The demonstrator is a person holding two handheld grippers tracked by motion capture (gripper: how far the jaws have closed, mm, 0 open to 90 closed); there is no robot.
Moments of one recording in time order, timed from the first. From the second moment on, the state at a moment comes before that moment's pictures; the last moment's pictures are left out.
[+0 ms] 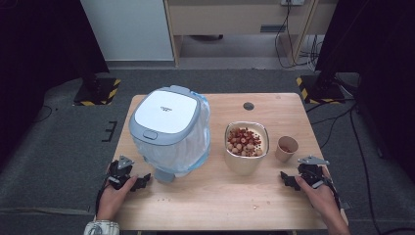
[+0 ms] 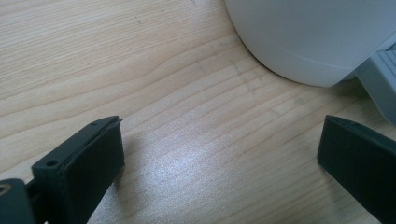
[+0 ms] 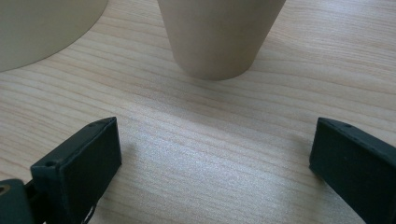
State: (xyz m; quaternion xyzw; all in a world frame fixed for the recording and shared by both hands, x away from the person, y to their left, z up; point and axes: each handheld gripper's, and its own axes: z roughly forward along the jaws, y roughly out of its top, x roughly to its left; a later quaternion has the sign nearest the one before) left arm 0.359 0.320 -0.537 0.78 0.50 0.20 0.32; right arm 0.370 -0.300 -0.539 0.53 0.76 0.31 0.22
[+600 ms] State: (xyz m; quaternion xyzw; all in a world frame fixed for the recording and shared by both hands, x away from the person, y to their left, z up) left arm 0.357 0.324 -0.534 0.78 0.50 0.21 0.32; right arm 0.368 -0.301 -0.539 0.53 0.76 0.31 0.22
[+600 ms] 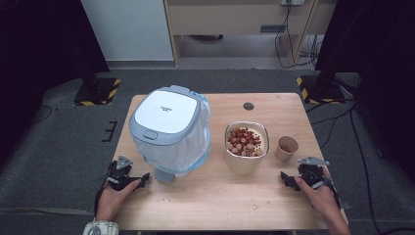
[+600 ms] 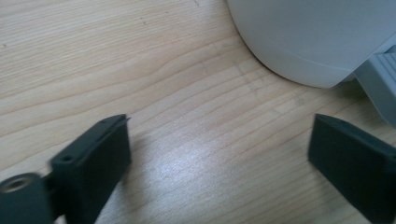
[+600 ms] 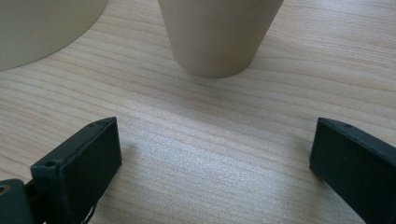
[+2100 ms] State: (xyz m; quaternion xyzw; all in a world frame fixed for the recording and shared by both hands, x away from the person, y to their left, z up) left arm 0.341 0.264 -0.504 0.82 0.40 0.14 0.38; right arm 0.366 -0.301 -0.539 0.52 0.76 0.31 0.22
